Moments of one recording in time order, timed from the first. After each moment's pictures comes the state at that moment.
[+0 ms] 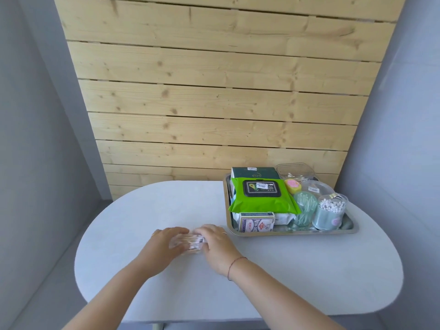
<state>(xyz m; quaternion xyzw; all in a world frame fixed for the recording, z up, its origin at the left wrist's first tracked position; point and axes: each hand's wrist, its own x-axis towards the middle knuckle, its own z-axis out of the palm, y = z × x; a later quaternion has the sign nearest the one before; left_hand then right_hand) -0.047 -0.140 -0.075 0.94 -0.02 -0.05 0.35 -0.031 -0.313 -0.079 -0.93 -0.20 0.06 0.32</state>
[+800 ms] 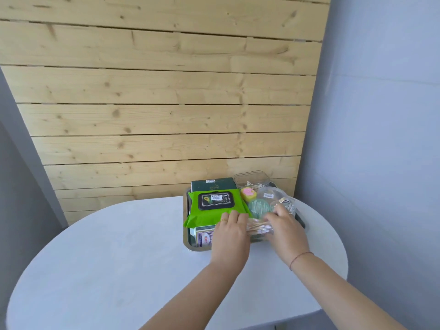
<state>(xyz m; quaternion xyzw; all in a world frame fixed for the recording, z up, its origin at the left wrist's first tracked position) -0.027 -0.392 -0.032 0.94 -0.20 0.22 0.14 -0.031 -0.538 -0.024 -0.98 0.01 -0.15 0.14</state>
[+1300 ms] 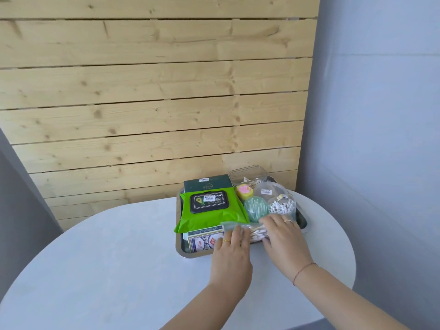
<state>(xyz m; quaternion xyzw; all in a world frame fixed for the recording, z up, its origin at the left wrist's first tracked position) -0.032 -0.400 -0.080 0.97 -0.22 0.13 0.03 -0.024 -0.548 -0.057 -0.98 -0.05 -0.17 0.09</state>
